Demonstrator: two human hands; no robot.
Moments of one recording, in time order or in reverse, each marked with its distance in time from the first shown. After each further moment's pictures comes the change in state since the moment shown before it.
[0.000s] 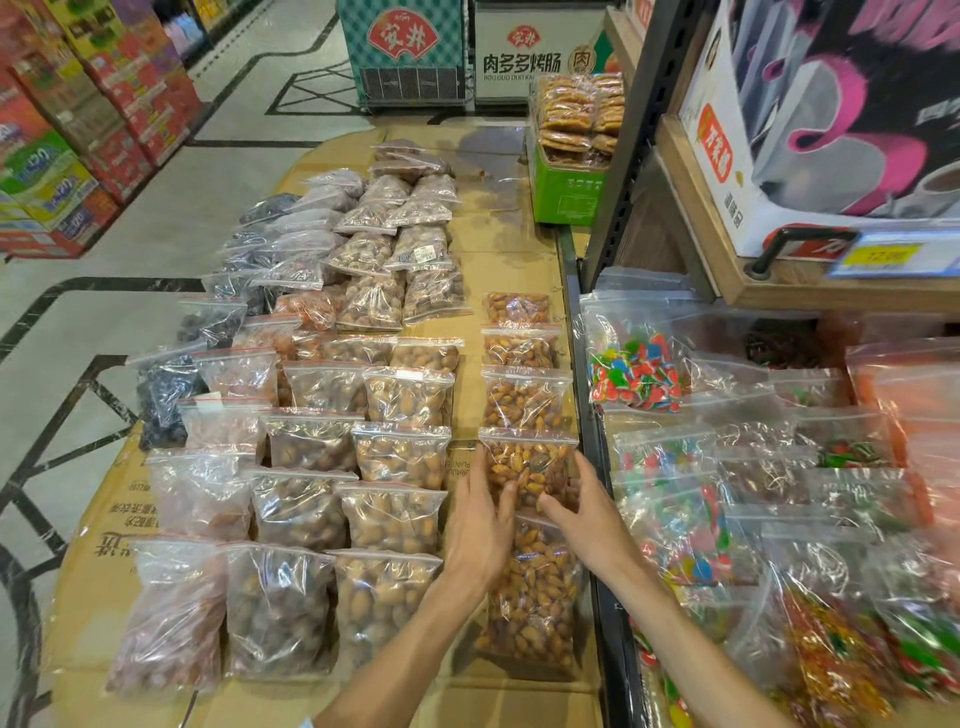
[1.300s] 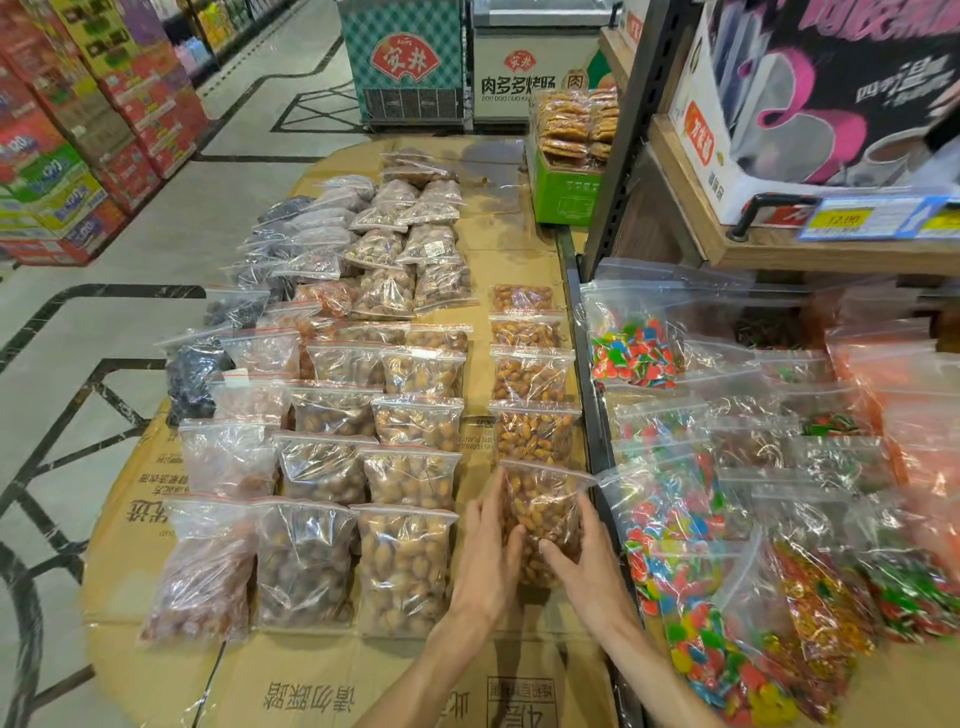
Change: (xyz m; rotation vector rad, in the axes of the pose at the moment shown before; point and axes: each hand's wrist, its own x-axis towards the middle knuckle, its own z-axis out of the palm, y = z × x) left_hand -0.079 -0.048 0.007 -0.067 -0.011 0.169; right_hand -0.089 0.053 0.049 0.124 0.064 -0.036
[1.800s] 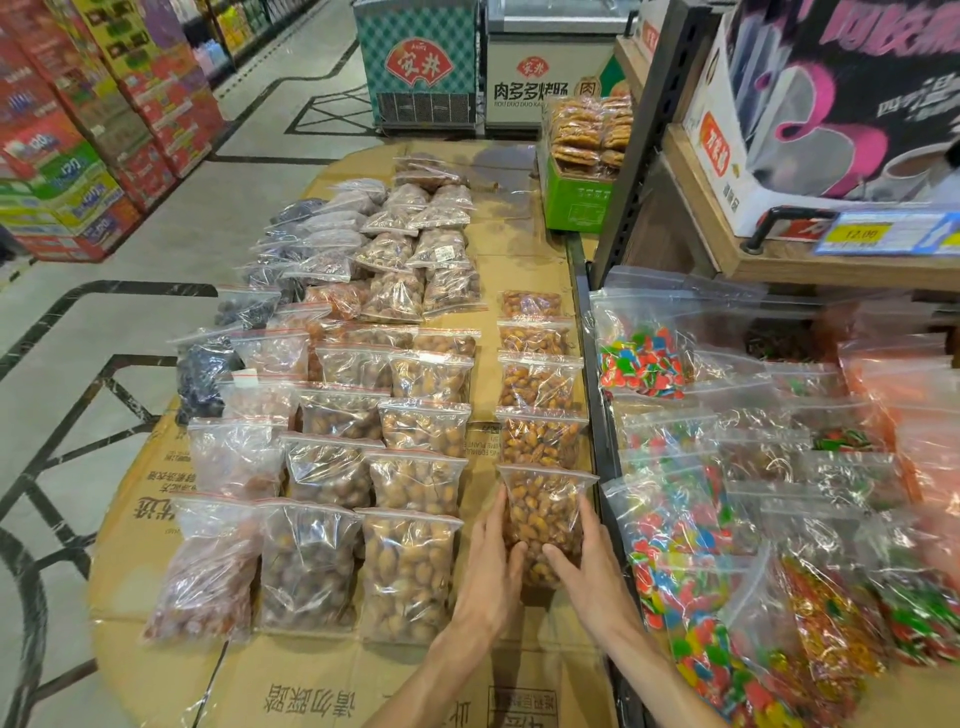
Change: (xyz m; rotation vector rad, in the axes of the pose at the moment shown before) left_hand 0.000 -0.007 0.005 0.026 -0.062 -0.062; right_hand 0.011 0.002 -0.001 -0.037 -0.044 -0.039
